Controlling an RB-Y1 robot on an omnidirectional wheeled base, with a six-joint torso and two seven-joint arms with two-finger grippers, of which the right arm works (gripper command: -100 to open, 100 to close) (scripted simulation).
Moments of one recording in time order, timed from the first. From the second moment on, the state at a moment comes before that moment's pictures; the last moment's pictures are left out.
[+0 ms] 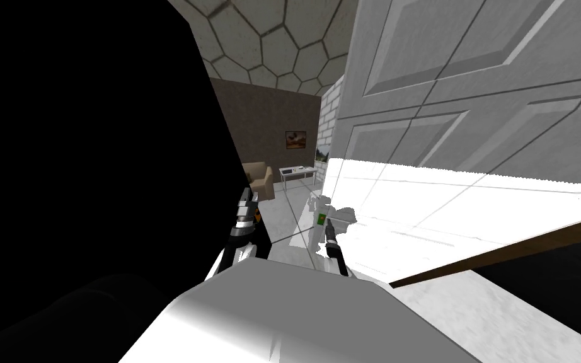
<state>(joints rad) -0.13 -0.01 0.03 -0.65 -0.28 -0.83 0.25</state>
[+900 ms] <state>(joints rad) -0.13 0.02 0.03 -0.64 -0.29 -0.84 0.25</state>
